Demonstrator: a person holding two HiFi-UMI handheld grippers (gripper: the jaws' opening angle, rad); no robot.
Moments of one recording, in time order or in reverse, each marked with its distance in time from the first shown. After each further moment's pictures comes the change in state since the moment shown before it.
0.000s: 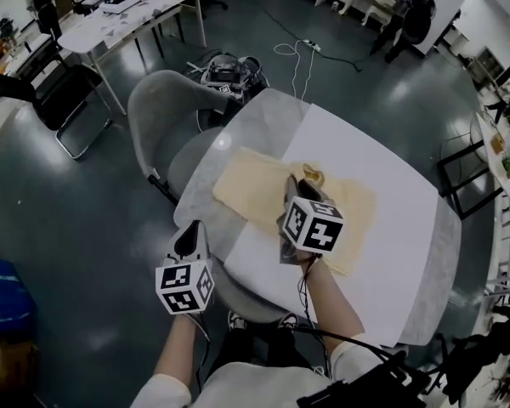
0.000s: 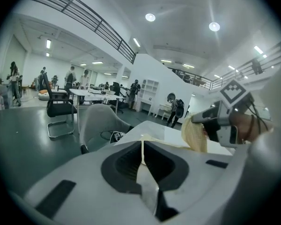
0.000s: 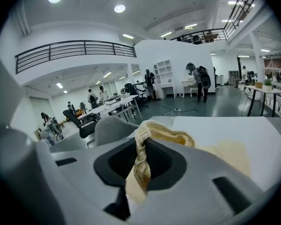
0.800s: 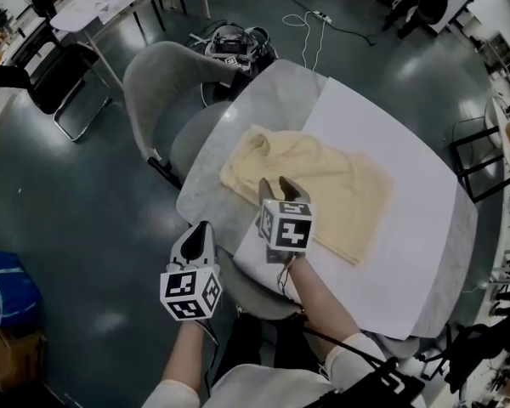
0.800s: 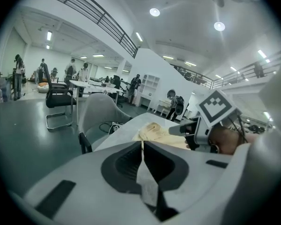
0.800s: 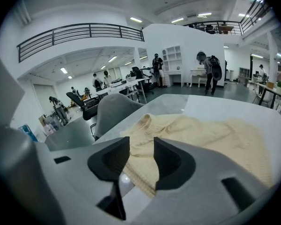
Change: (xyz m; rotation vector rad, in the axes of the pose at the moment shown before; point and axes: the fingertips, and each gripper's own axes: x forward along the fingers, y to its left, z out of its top) left arm 0.021 0.019 -0.049 -0.039 0.047 -0.023; right arm 0.077 0.046 -0.105 -0.097 0.171 0.048
